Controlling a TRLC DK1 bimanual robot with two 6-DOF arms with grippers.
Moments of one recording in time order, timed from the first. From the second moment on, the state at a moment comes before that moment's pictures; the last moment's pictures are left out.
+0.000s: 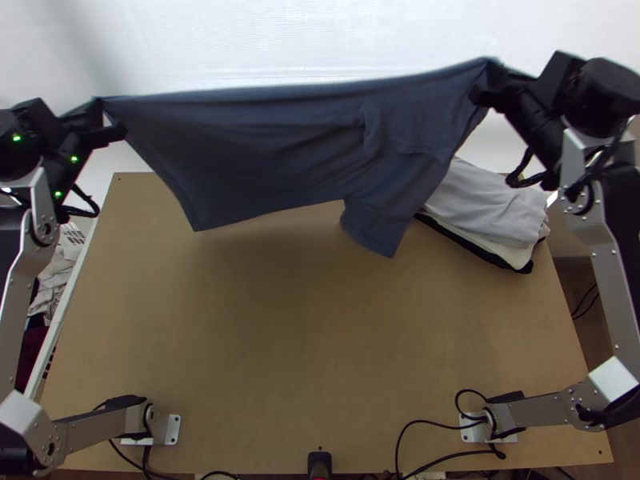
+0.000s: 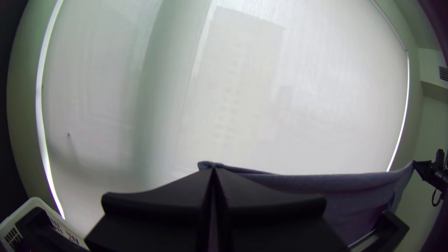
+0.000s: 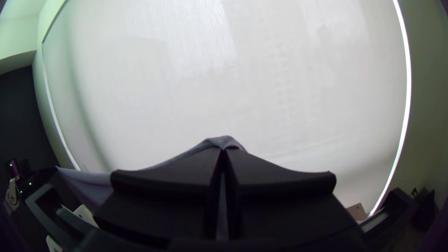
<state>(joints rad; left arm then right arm) 0.08 1.31 1.59 -0.23 0.06 -0.21 0.23 1.52 1.98 -0.43 0.01 0.27</state>
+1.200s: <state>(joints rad) 0.13 0.68 1.66 -0.51 0.03 -0.29 0.29 0.90 2.17 -1.04 -0.04 0.35</state>
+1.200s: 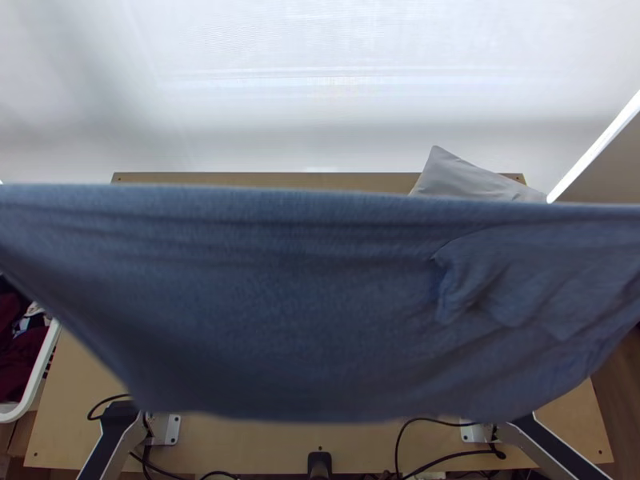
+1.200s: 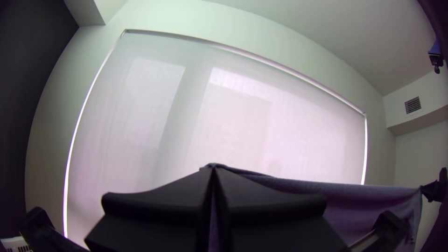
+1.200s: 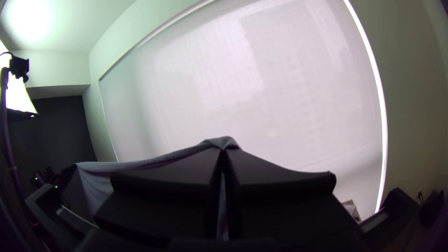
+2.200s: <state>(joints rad) 0.10 0.83 0.75 -0.17 0.14 -0.30 0.33 0.96 0.89 -0.33 -0.13 0.50</state>
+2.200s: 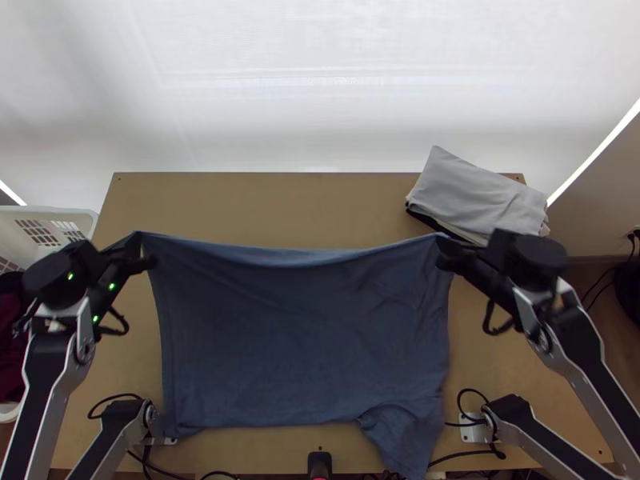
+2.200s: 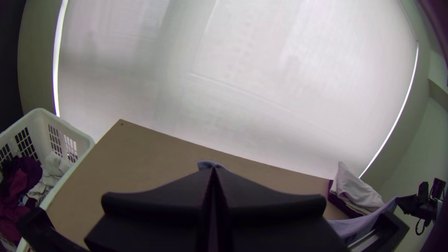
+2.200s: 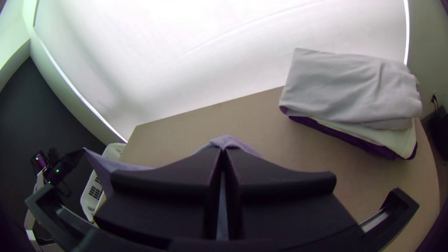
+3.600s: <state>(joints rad) 0.19 1.95 1.62 -0.48 0.13 -0.23 0.22 2.03 1.82 -0.79 -0.18 0.50</state>
